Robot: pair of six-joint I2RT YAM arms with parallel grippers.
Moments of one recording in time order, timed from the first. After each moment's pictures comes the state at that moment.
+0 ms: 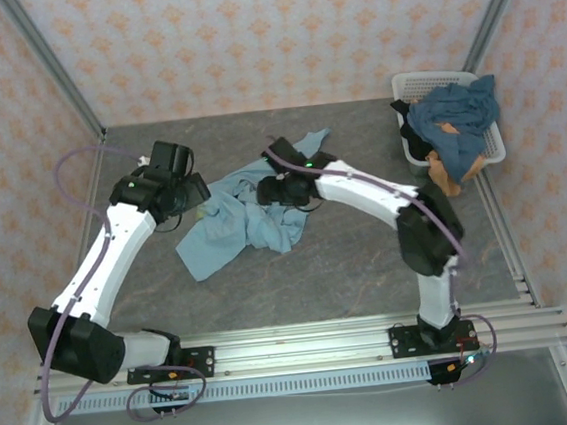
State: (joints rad) left arm -0.25 1.33 1.29 -1.01 -0.21 -0.68; right arm 0.72 1.86 1.54 -0.68 -0.02 0.70
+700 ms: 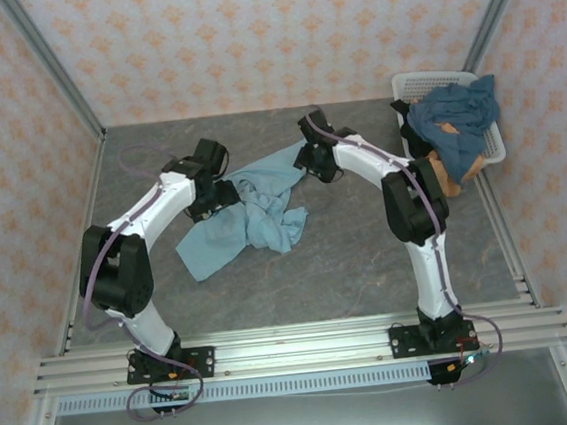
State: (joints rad) left arm -0.28 1.73 1.34 -0.87 -0.08 -0.73; right arm 0.45 2.19 1.77 -0.66 0.00 0.90
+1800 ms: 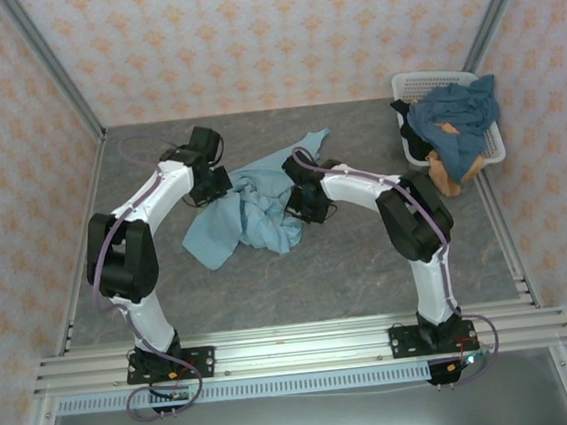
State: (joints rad) left arm -0.23 1.81 1.45 -0.85 -0.03 -0.64; right arm 0.61 2.03 1.44 -0.68 -0.11 1.08
